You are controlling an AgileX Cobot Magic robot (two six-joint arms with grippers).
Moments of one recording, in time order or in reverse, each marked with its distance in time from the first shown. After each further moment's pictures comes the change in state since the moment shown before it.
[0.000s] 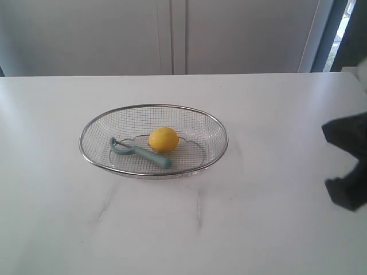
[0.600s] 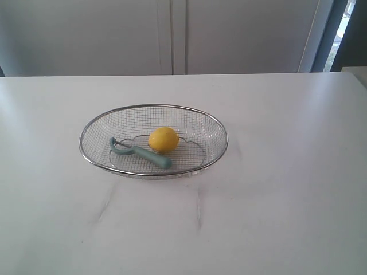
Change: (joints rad) left arm 0.000 0.000 0.000 0.000 0.000 0.000; right arm -0.171 -0.456 0.424 0.000 -0.128 0.000
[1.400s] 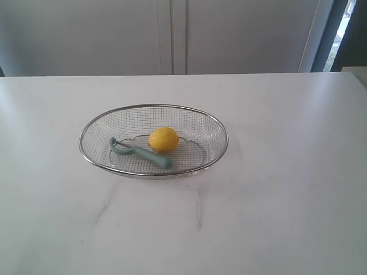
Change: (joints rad) left arm 0.000 0.000 0.000 0.000 -0.002 0.000; right arm -0.481 -0.267 0.270 0.000 -0.179 0.000
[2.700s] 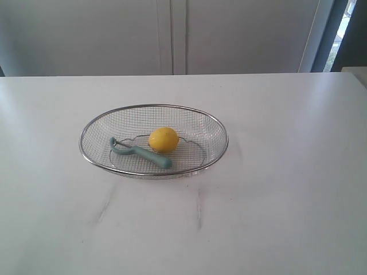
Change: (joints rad) left arm 0.000 0.000 0.000 0.000 0.000 0.000; right arm -0.122 0.000 0.000 0.000 -0.024 0.274
